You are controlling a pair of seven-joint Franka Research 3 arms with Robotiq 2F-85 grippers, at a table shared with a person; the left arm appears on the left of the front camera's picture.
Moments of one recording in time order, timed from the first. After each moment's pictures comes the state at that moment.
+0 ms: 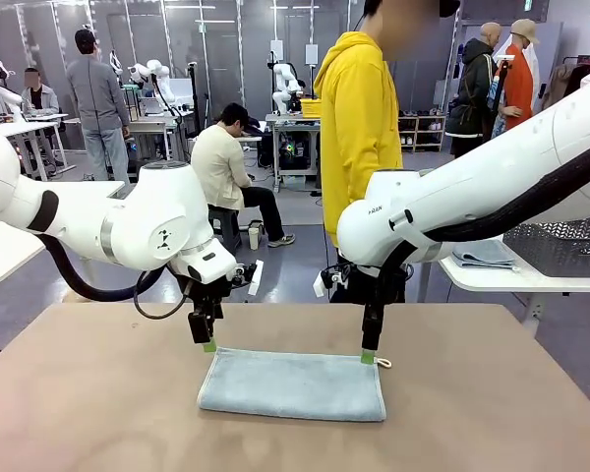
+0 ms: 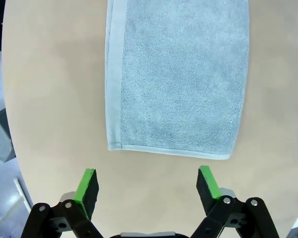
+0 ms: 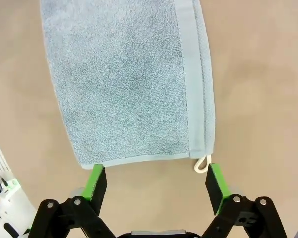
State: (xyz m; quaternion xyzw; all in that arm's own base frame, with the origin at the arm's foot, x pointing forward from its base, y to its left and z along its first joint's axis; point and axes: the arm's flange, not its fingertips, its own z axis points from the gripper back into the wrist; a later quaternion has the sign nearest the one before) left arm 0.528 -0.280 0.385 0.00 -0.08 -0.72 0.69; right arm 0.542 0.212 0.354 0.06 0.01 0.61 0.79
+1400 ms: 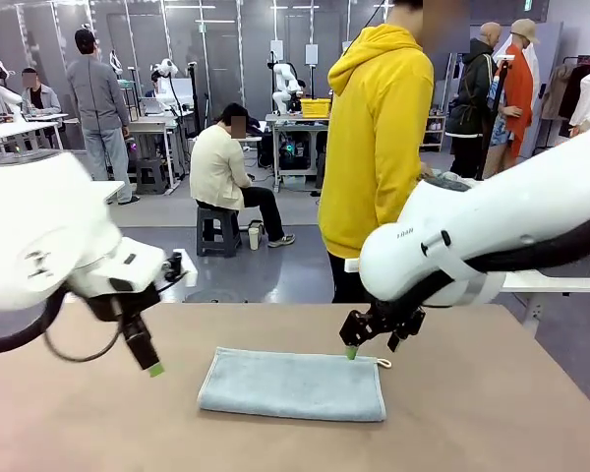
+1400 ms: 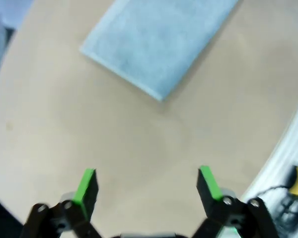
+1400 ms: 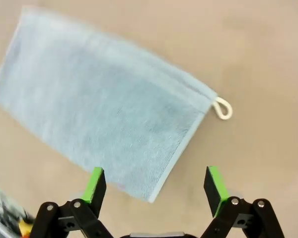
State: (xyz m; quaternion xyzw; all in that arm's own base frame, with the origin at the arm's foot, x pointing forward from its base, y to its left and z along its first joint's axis) left arm 0.378 -0.189 0.433 -0.01 -0.15 -0.49 0.86; right arm 0.469 0.192 0.365 0.09 -0.10 0.15 0.98
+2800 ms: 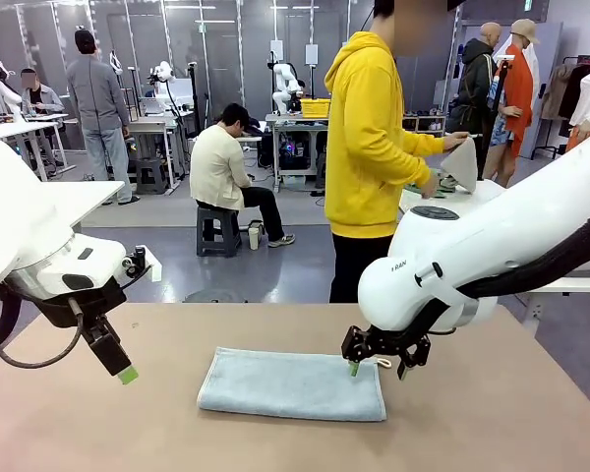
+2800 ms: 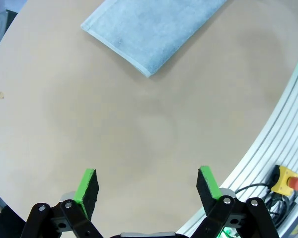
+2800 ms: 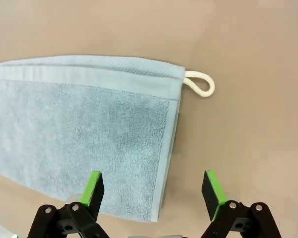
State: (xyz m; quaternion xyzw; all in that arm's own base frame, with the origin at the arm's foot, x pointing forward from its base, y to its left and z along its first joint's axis) left arm 0.347 -0.160 0.451 -0.04 -0.15 -0.45 0.88; right arm 0.476 0.189 0.320 0.07 -0.06 -0.01 1.00
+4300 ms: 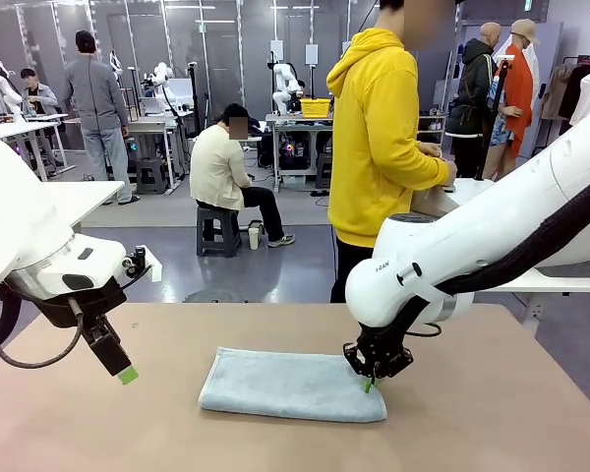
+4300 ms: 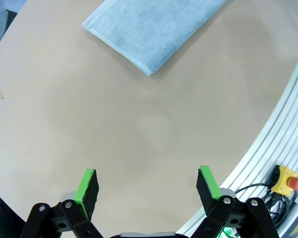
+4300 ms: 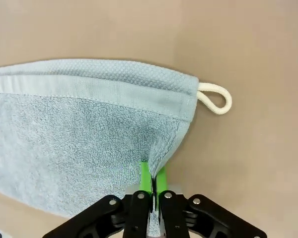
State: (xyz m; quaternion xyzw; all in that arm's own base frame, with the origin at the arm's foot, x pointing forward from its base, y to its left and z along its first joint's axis) left arm 0.347 -0.160 0.451 -0.04 -0.15 -0.45 0.88; right arm 0.496 0.204 0.296 0.05 0.00 -0.02 1.00
